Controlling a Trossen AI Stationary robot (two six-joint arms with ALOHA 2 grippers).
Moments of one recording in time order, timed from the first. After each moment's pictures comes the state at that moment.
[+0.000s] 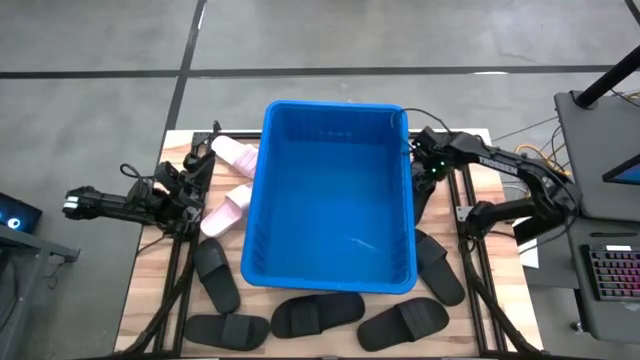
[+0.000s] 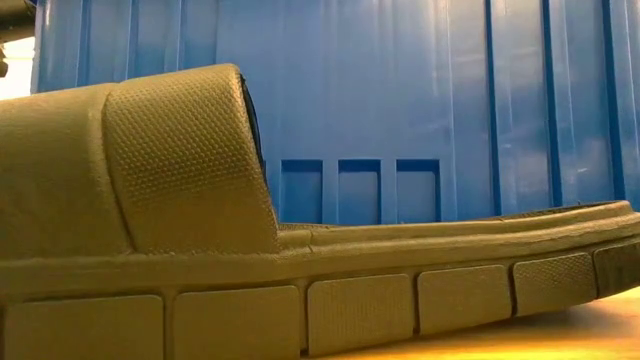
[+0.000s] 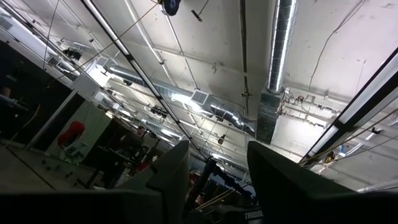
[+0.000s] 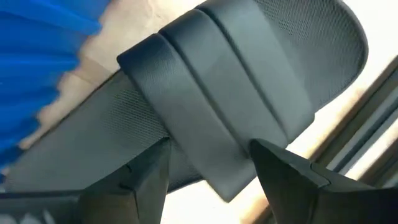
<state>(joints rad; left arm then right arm) -0.11 0.35 0.13 0.97 -0.59 -0.12 -0.80 1.27 0.79 -0.97 0.06 0.12</state>
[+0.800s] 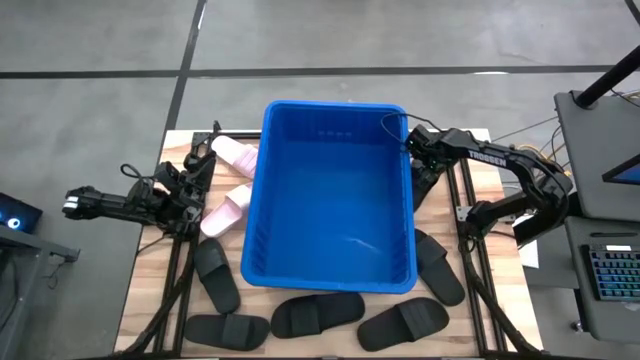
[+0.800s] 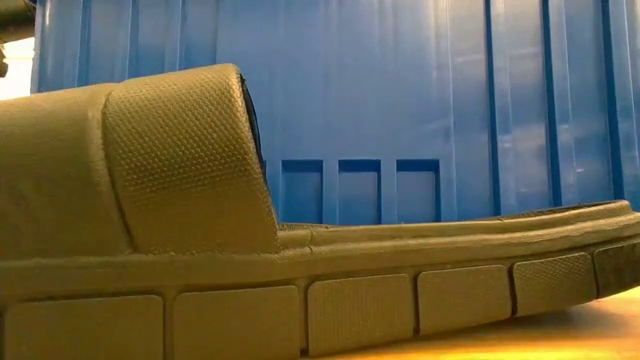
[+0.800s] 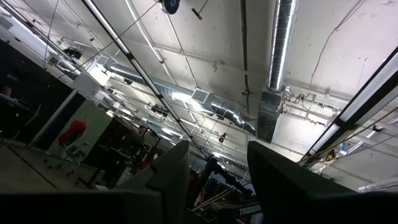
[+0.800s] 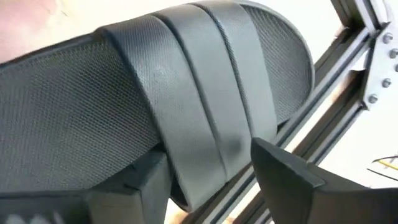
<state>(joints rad) -0.10 0.35 0.12 0.96 -0.59 -0.12 -0.80 1.36 0.83 -0.96 0.32 0.00</state>
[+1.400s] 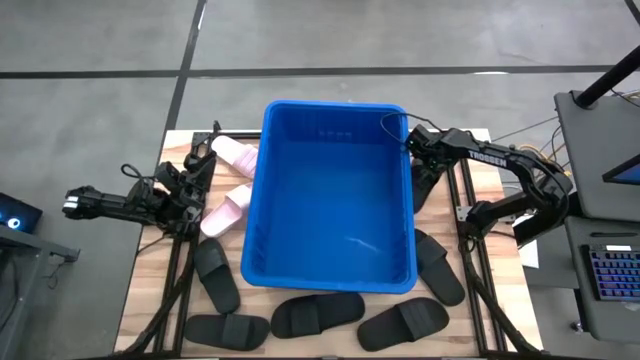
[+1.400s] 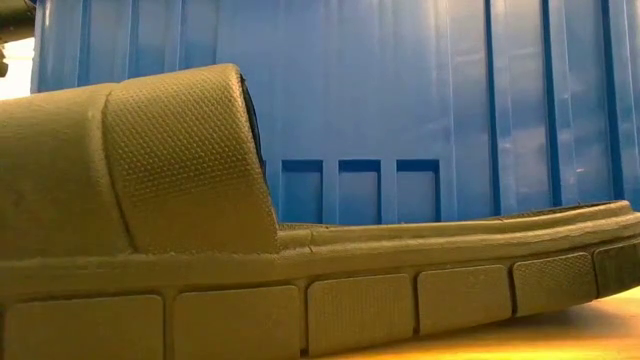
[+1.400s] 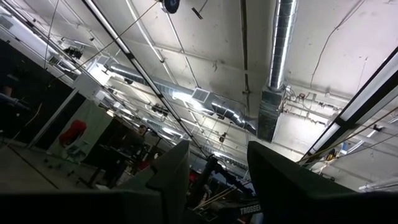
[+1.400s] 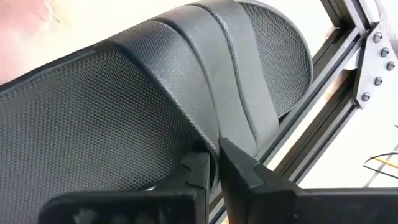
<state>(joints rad) -0.11 0.35 0.12 0.96 -0.59 -0.12 -0.80 1.36 0.83 -0.97 0.32 0.02</state>
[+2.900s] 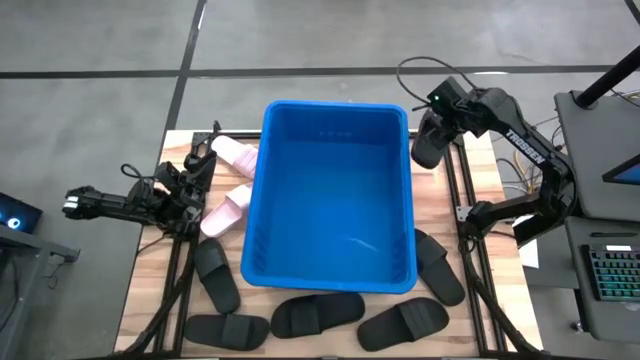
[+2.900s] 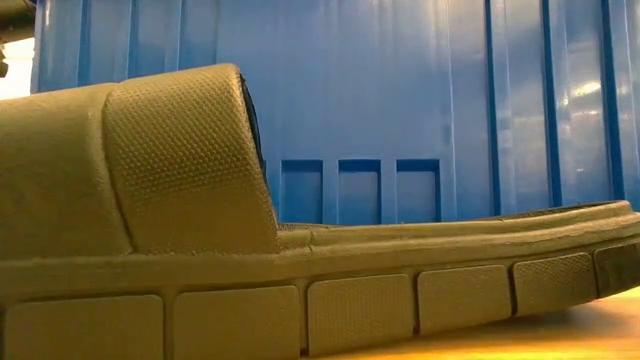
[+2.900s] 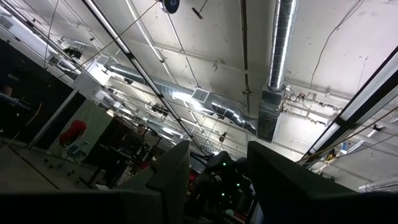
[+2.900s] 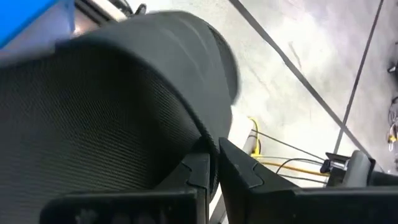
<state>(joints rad) -0.11 0.35 0.12 0.96 -0.59 -0.12 -0.80 1.30 1.49 -1.41 0.55 0.01</state>
